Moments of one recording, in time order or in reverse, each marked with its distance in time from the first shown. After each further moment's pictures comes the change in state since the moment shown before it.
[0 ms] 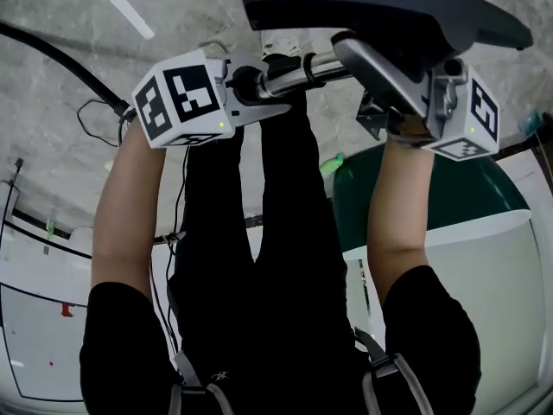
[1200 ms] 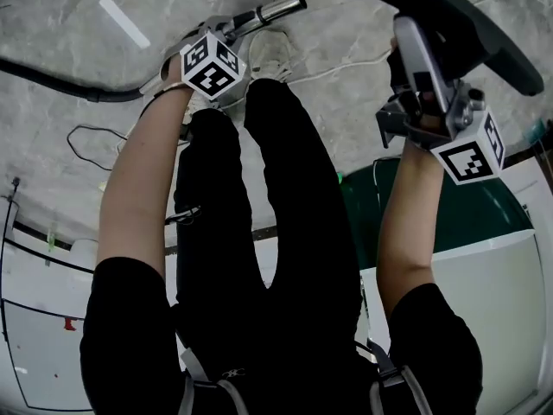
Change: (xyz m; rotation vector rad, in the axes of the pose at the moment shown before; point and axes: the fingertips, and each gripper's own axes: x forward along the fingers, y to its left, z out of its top) left arm 0.024 0.300 -0.156 0.112 0.375 0.812; right arm -0.097 -0.154 -0.011 -0.030 -0.097 -0.515
